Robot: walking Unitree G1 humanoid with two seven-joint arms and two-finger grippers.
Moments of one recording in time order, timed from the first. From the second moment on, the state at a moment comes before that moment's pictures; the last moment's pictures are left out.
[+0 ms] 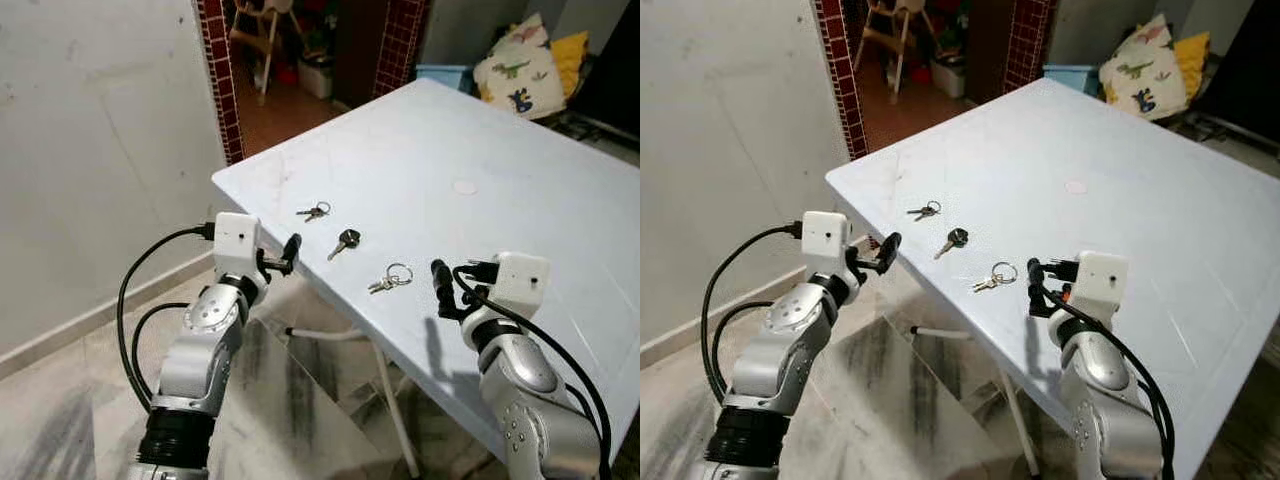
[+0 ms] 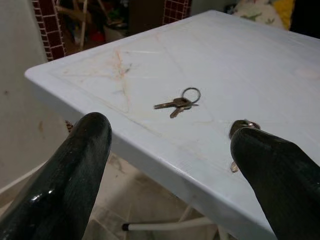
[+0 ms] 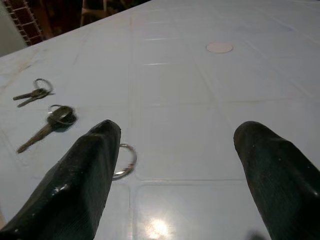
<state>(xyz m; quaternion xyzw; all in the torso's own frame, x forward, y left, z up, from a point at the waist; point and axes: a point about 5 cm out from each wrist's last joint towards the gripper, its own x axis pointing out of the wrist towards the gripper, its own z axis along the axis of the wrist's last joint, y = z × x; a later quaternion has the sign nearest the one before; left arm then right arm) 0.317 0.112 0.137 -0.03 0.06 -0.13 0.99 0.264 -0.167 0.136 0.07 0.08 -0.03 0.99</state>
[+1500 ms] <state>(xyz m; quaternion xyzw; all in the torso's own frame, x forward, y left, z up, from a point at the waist) 0.278 0.157 0.106 0.04 0.12 -0.08 0.99 0.327 -0.123 0.098 0.12 0.19 0.02 0.97</state>
